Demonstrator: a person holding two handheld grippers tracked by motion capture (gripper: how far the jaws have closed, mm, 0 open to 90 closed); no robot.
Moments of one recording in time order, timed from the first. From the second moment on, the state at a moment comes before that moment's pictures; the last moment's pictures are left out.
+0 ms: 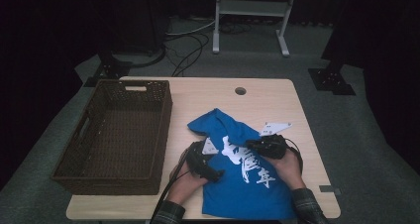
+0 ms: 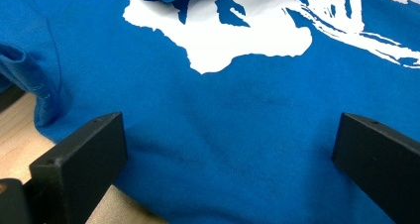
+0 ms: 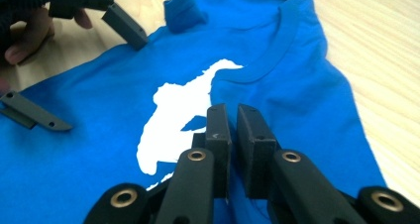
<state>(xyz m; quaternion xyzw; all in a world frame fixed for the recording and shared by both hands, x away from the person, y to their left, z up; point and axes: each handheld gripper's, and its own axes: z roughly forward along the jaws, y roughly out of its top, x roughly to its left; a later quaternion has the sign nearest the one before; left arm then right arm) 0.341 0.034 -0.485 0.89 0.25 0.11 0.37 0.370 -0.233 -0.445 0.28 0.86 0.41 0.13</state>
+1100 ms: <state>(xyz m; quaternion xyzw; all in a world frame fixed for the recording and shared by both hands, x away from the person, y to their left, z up) 0.341 0.034 -0.485 0.89 0.25 0.12 0.37 0.411 -0.256 -0.433 0.33 0.84 0.41 0.14</state>
